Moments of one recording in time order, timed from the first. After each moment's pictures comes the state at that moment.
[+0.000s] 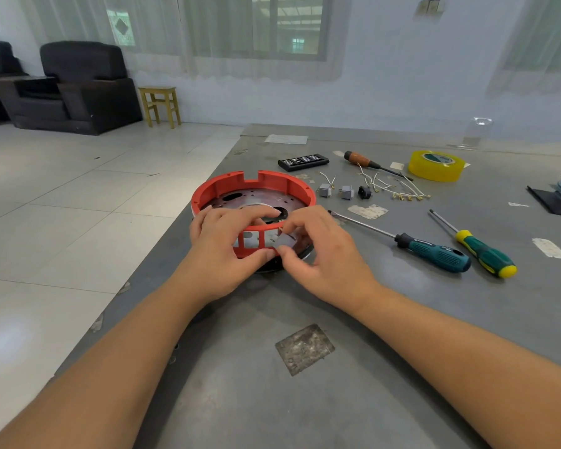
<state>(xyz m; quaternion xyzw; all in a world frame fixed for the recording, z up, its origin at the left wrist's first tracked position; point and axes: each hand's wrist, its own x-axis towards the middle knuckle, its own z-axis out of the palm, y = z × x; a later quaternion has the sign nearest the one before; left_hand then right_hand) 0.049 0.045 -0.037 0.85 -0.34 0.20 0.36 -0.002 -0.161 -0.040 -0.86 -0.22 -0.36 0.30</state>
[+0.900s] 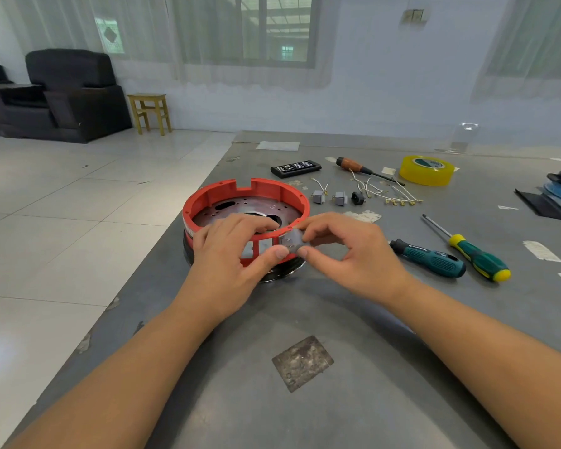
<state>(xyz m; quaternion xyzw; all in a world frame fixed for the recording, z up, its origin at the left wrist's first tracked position) 0.041 0.027 -0.039 0.84 -0.32 0.23 0.38 -0.007 -0.200 -0.023 -0.84 -0.24 -0.30 0.37</state>
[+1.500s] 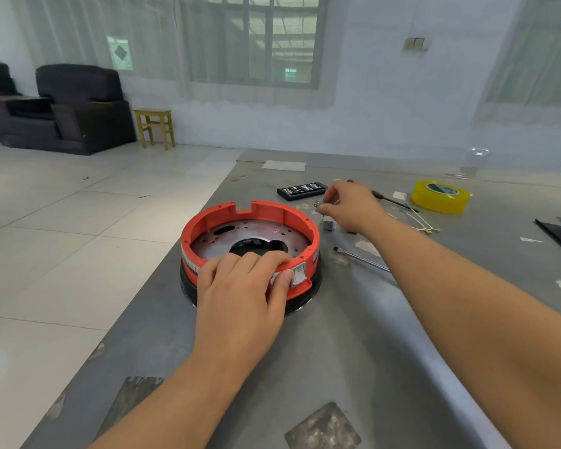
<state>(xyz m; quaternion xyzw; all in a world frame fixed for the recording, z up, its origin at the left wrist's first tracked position) 0.047 0.002 -0.048 0.88 -0.22 0.31 0.28 0.178 -0.261 0.014 -0.96 0.06 -0.18 0.22</state>
